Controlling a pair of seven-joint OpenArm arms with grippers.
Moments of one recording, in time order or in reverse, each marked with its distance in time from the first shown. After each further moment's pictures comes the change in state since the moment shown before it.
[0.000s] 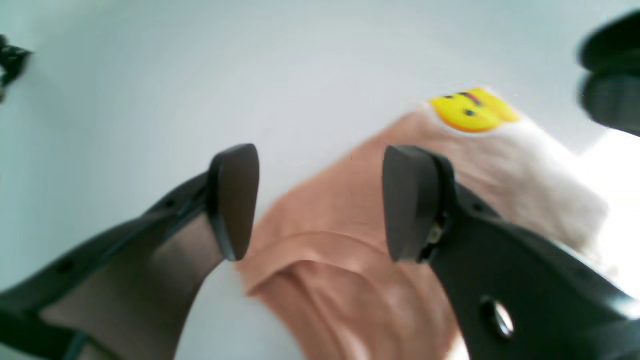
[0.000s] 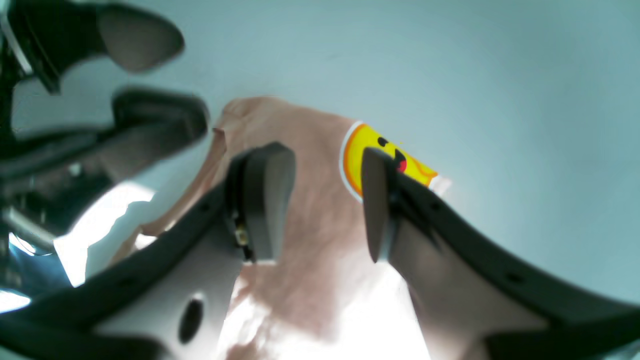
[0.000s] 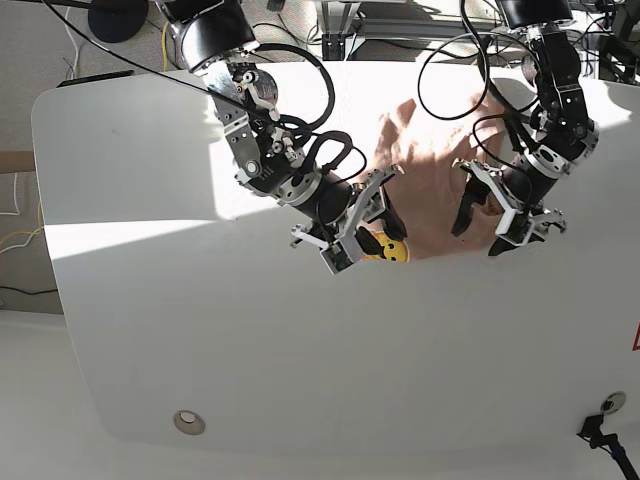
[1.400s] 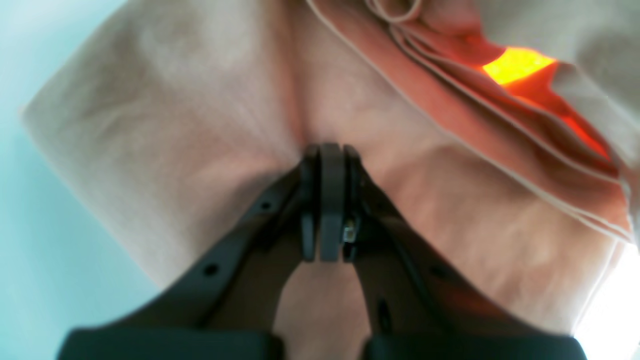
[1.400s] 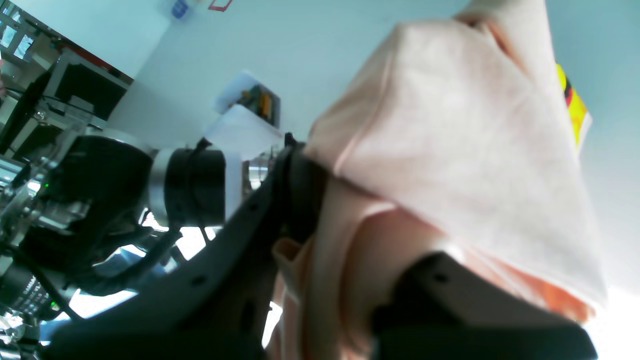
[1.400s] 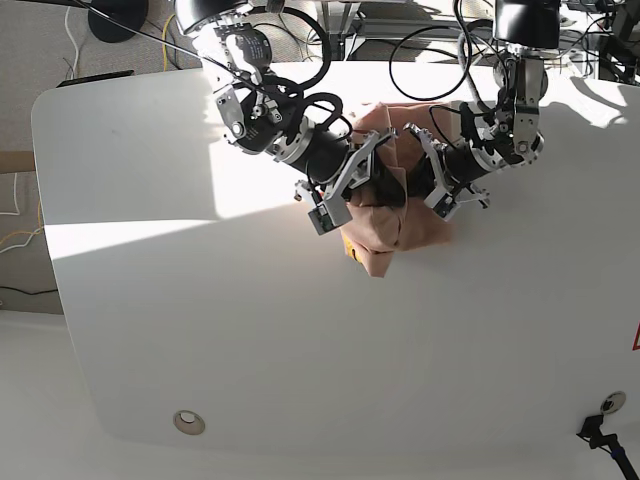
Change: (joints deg) left arm -5.2 -4.9 19.6 -21.8 -1.6 -0.2 -2.3; right arm -10.0 1.4 0.8 6.2 11.2 -0.7 0.1
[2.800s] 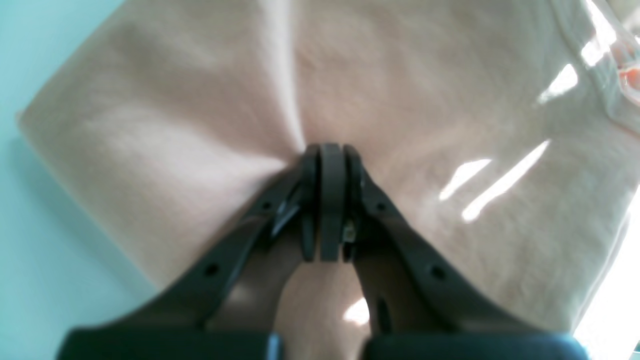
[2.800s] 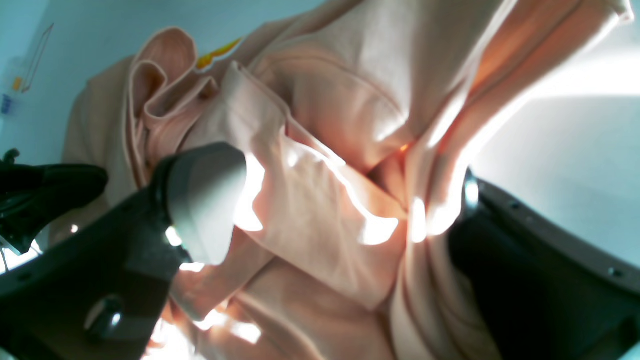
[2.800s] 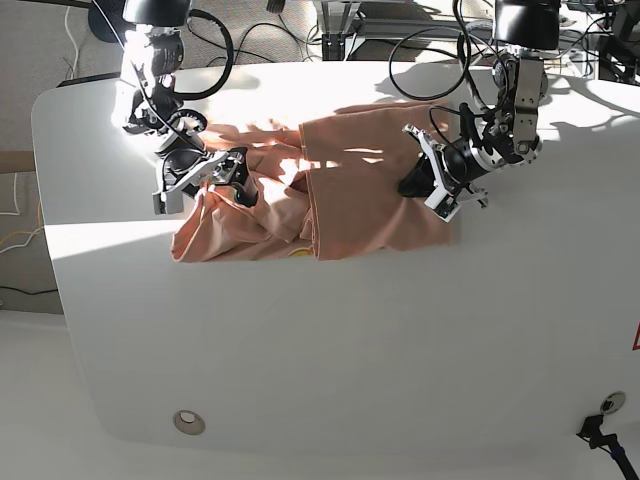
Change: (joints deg) left arm -0.3 0.0 0.3 -1.8 -0.8 0.0 -1.4; right arm -3.9 4.9 37.0 -20.9 2.3 16.8 4.2
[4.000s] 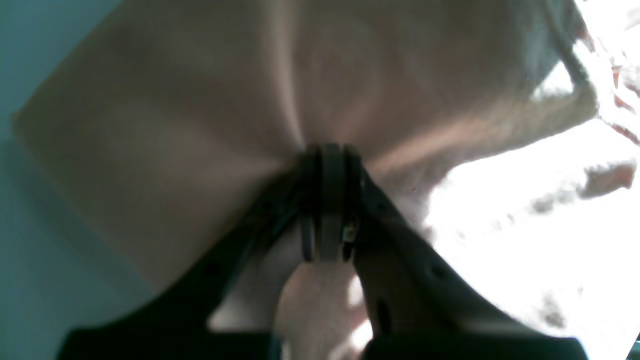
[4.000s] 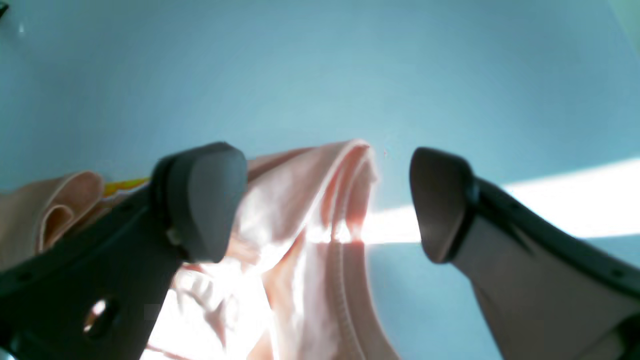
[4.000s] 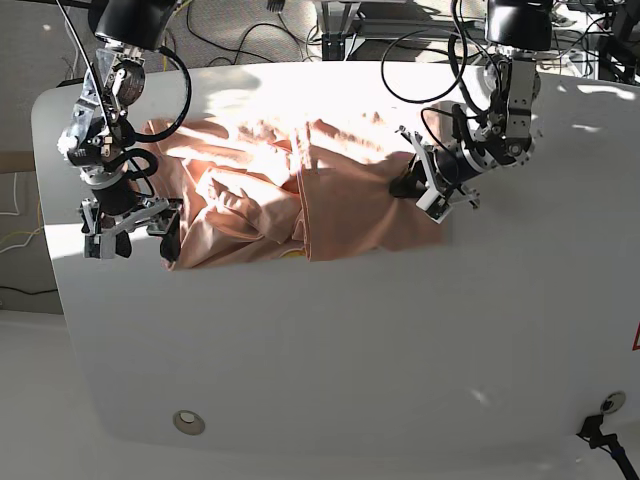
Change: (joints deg) left arm -0.7 1.2 0.1 -0.2 0.4 0.1 0.7; right arm 6.3 3.3 10.6 11.8 -10.8 -6.7 -2.9
